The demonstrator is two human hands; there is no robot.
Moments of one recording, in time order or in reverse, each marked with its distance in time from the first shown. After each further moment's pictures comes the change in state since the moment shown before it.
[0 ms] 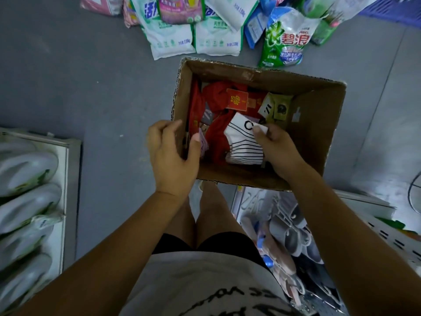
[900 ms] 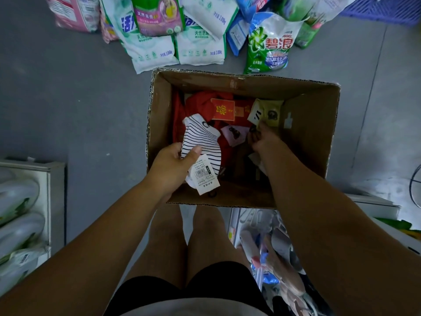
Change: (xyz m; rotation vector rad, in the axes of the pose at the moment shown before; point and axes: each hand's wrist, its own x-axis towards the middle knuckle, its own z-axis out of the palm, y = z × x) left_hand 0.046 -0.015 0.043 -0.446 -0.648 -0.565; right_hand 0.146 0.042 0.003 0.951 0.334 0.466
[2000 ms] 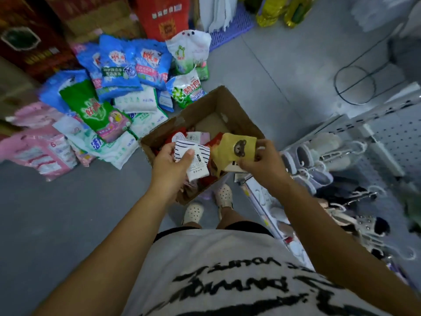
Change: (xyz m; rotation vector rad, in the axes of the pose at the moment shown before) left_hand -0.116 0.087 -0.025 0.219 -0.243 0.400; right_hand -0.322 0.102 -0.110 -0.286 0.173 -0.704
